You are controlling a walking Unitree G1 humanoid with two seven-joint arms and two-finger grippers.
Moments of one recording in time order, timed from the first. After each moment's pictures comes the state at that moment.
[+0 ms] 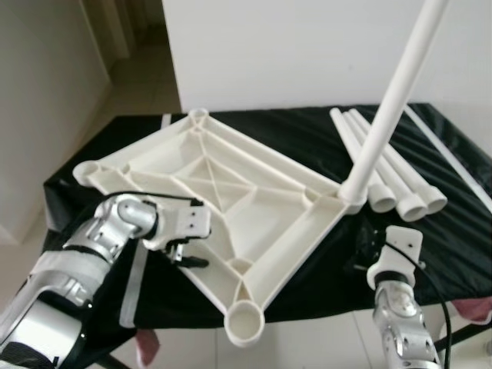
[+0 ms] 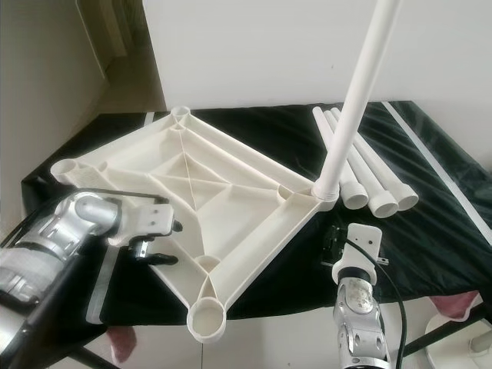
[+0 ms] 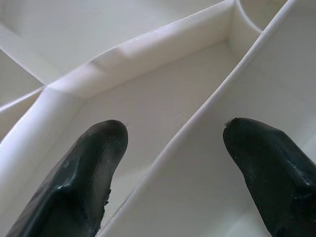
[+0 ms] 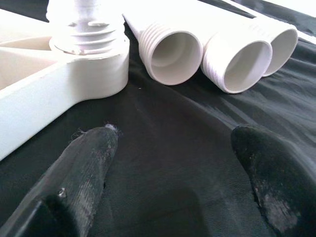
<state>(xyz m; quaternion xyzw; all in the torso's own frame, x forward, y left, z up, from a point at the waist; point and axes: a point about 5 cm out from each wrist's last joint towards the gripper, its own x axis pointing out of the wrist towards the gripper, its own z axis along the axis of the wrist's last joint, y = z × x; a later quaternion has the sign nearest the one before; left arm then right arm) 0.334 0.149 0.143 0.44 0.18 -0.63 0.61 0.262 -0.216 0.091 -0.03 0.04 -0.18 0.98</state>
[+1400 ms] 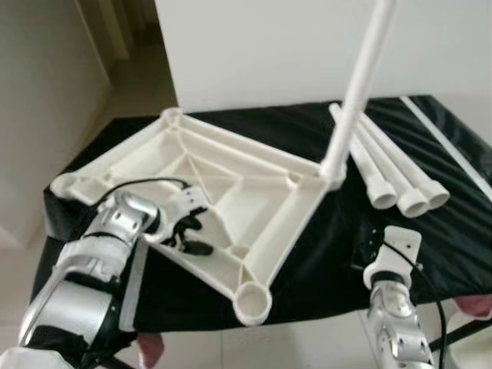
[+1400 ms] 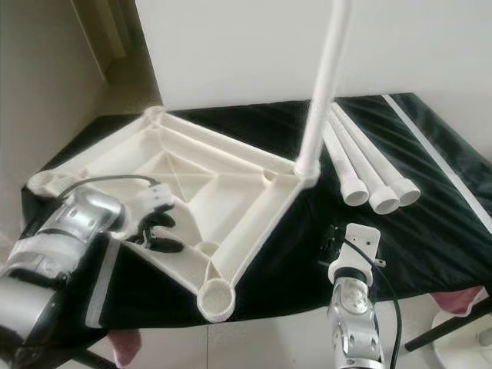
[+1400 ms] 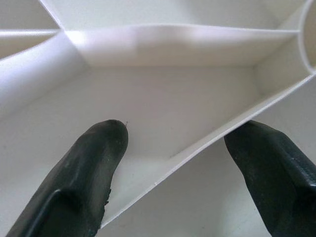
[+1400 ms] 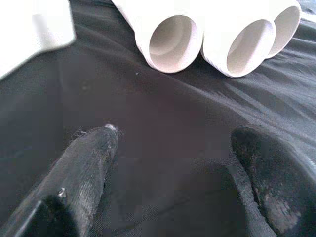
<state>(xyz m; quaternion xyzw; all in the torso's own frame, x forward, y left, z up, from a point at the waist) 0.351 0.165 0.141 0.22 0.31 -0.51 0.77 0.261 -0.208 0.093 -0.01 0.03 -0.19 0.98</state>
